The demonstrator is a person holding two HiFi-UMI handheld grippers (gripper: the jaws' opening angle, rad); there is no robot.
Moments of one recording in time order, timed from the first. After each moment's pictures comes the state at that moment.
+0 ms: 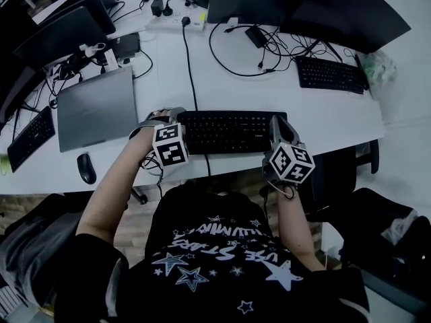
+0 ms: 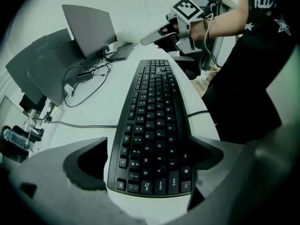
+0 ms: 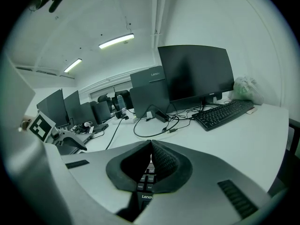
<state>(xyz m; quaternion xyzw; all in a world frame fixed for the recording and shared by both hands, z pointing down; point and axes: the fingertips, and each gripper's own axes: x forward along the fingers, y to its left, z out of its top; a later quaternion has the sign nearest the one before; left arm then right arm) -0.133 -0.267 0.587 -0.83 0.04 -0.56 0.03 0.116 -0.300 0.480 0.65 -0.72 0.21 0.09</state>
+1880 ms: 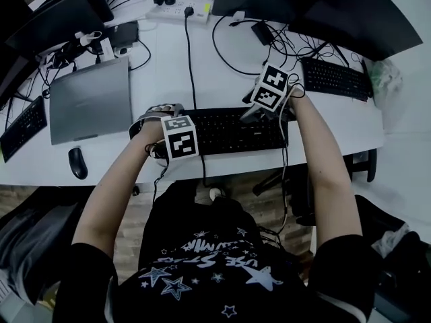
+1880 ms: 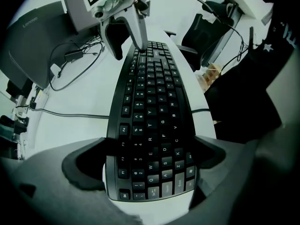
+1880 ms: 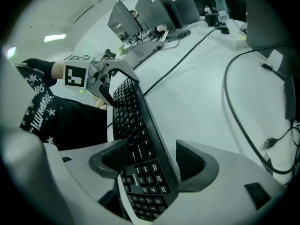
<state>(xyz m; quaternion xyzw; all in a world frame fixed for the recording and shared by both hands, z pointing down) -0.130 -0.264 0.608 -0.78 0.00 -0.63 -0.04 0.023 -0.334 0.572 -0.01 -0.77 0.29 0.57</state>
